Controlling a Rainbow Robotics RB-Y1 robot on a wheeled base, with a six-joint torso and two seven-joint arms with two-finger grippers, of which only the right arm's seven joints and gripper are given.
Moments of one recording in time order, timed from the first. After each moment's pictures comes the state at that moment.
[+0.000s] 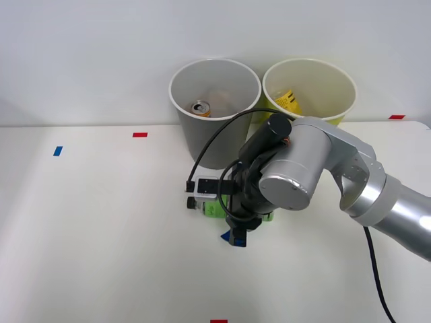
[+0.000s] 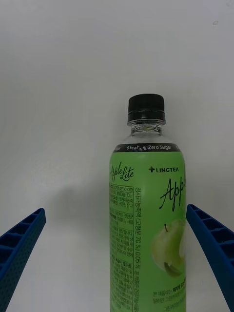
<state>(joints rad) -0.77 -0.53 0.80 -1.77 -0.83 1.35 2.06</state>
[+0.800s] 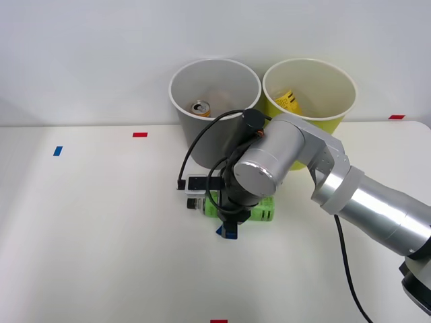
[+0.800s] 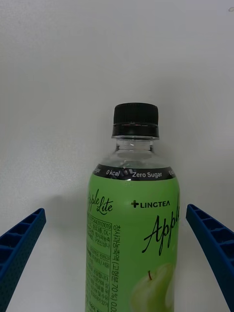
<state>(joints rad) -0.83 -0.41 0.80 -1.55 -0.79 1.35 2.17</state>
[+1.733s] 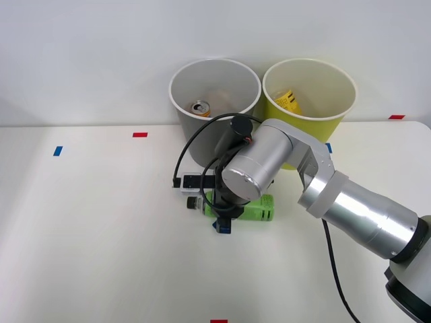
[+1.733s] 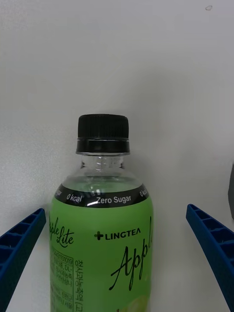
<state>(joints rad) -0.83 -0.34 0.80 -1.46 -0.68 1.29 2.17</state>
